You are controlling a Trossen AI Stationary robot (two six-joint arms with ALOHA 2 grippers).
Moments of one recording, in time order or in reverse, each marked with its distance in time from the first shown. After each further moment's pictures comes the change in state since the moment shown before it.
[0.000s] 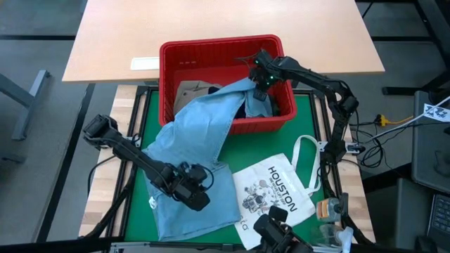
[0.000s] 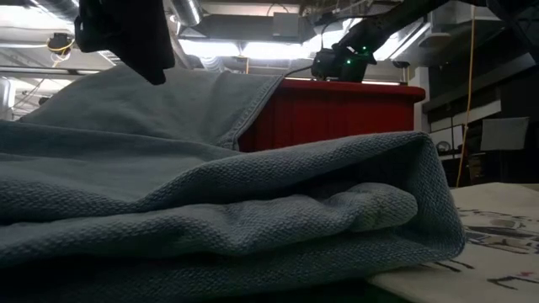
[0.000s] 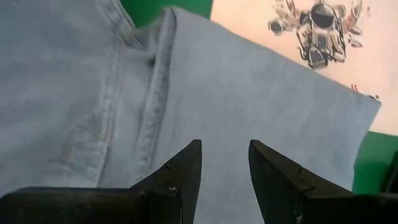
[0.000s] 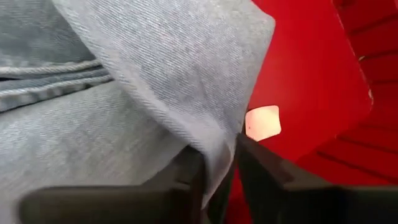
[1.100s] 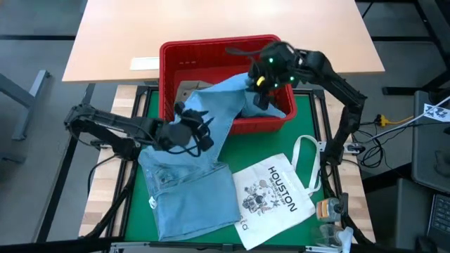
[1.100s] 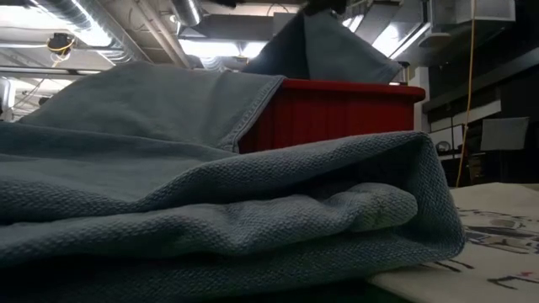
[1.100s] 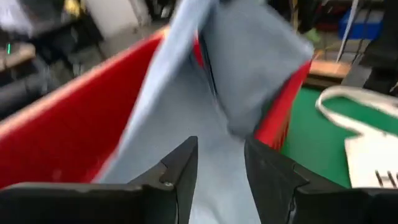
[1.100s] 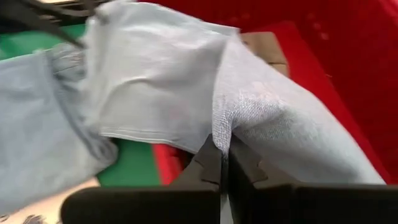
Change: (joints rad) left arm 0.359 -0.323 0.000 0.378 -0.486 0.986; right arm 0.391 -0.106 0.659 -0.435 -0.162 0.259
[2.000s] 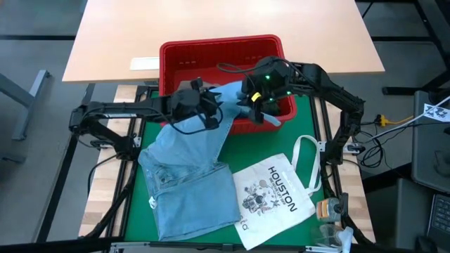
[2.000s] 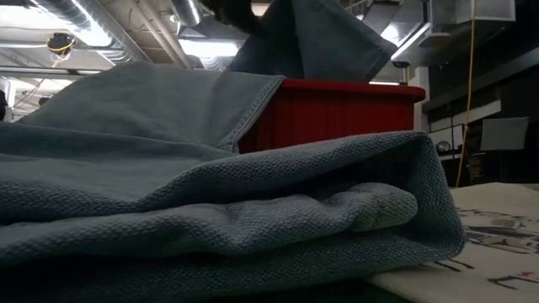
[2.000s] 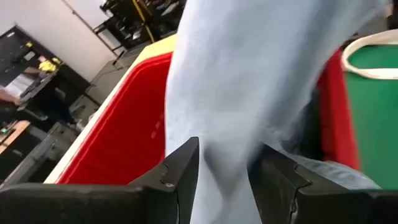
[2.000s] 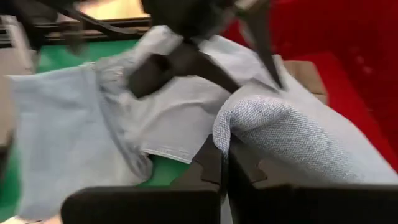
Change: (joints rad) left arm 0.335 0.065 0.000 0.145 0.412 0.507; right arm 0.153 0.003 0.000 0.077 -0.002 0.059
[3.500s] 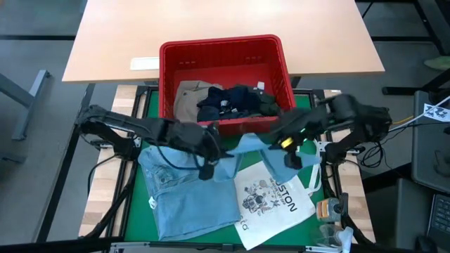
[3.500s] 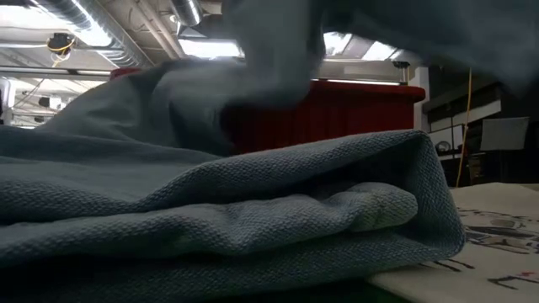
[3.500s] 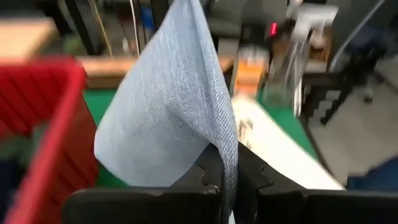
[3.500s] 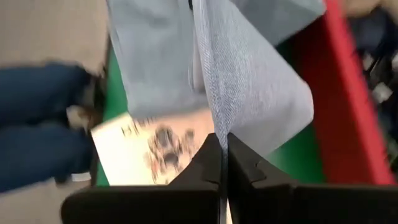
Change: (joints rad) left arm -0.354 0.108 0.198 -0.177 0.383 -0.476; right arm 0.406 -0.218 -0.238 -0.227 0.106 0.319
